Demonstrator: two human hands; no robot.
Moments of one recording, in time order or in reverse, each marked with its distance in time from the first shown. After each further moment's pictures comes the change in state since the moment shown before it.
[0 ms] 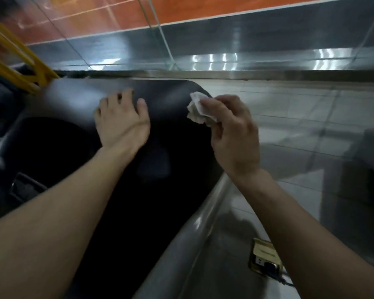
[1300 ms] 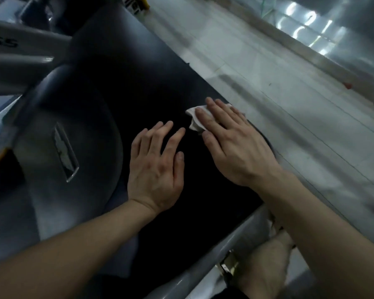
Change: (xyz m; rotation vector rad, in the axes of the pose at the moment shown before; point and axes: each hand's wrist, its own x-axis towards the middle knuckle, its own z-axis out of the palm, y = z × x) left_hand -0.006 -0.006 -0.002 0.004 -0.164 -0.055; right_hand 0.163 -0.002 0.120 -0.035 -1.125 -0.378
